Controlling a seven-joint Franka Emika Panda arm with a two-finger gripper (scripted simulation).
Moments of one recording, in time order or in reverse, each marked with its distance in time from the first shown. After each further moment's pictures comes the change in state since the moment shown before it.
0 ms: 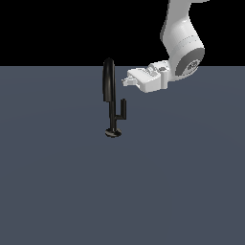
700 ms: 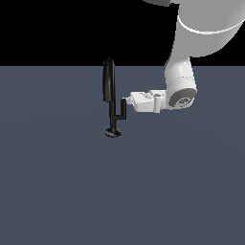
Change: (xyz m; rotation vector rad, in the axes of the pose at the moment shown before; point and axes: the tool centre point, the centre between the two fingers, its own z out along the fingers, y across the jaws) arm 0.081 -0.014 0.014 0.184 -0.188 0.182
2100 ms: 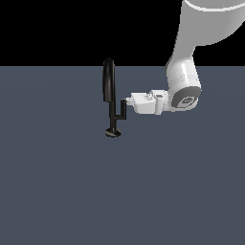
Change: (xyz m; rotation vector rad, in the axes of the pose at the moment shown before) arm -0.004 0.027 0.002 0.018 -0.010 0.009
